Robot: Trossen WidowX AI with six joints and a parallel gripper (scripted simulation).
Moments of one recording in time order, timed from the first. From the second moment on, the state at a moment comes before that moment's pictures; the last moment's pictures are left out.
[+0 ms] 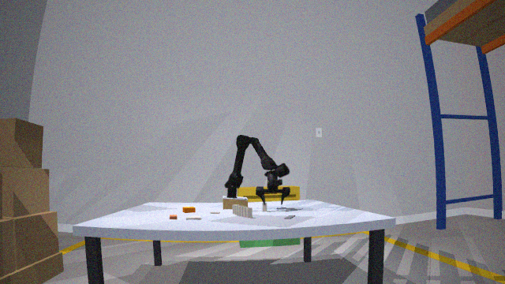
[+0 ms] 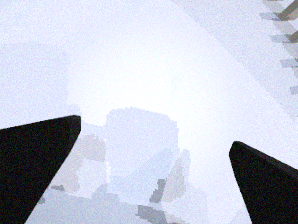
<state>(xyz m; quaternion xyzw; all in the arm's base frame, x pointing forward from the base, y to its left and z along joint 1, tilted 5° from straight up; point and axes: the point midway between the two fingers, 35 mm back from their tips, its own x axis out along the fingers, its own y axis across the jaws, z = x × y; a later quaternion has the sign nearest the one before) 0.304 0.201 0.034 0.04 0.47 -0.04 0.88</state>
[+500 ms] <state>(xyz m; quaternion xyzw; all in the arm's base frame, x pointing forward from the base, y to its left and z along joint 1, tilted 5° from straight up) 0.262 0.168 0.067 0.10 0.64 -0.06 0.76</state>
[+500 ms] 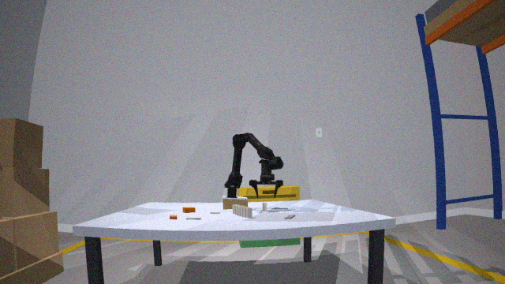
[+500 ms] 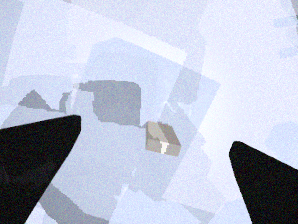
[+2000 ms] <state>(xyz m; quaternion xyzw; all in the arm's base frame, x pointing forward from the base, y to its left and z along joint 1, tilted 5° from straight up) 0.248 0.164 0.015 0.14 0.69 -0.08 0.71</state>
